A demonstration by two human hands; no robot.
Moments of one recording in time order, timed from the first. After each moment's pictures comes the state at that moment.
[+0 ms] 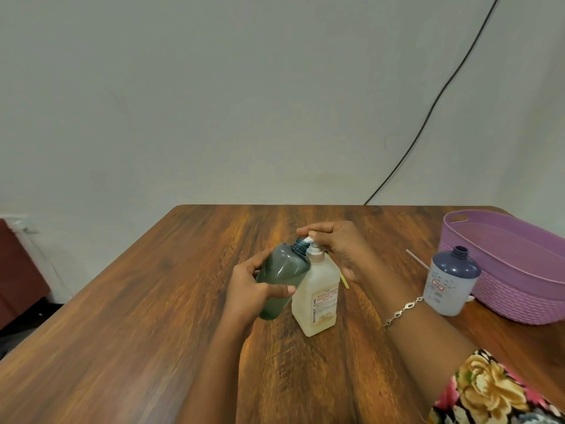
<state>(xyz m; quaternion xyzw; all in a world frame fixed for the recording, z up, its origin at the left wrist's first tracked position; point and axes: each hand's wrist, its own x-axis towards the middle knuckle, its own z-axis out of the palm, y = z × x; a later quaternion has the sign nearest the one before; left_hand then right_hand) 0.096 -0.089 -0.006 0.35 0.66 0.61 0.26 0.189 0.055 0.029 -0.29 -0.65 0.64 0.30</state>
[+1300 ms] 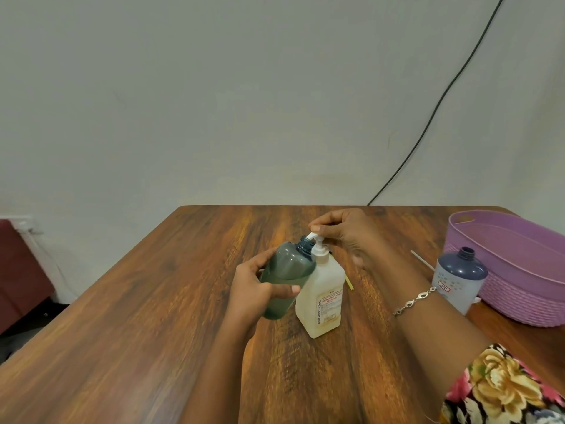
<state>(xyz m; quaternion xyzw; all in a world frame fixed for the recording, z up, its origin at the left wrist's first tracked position) 0.096 -0.093 -0.001 0.36 0.65 0.61 0.27 0.191 0.059 0.049 -0.27 -0.66 0.63 0.31</state>
